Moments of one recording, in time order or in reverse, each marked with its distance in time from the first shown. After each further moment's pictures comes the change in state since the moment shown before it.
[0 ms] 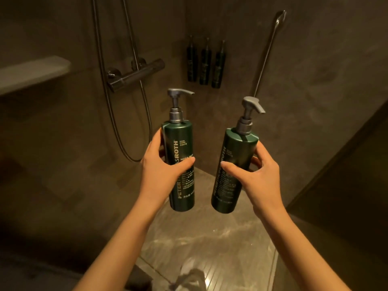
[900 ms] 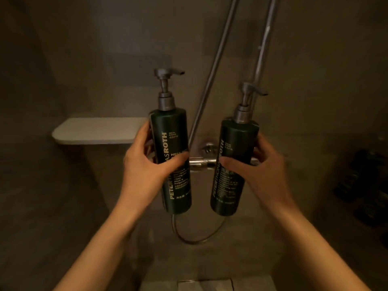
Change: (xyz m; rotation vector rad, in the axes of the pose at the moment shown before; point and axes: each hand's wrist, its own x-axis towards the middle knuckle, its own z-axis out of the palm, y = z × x) left_hand 0.278 0.001 -0.052 0.295 0.888 0.056; right_hand 0.409 -0.016 0.259 0.451 -0.950 -0.341
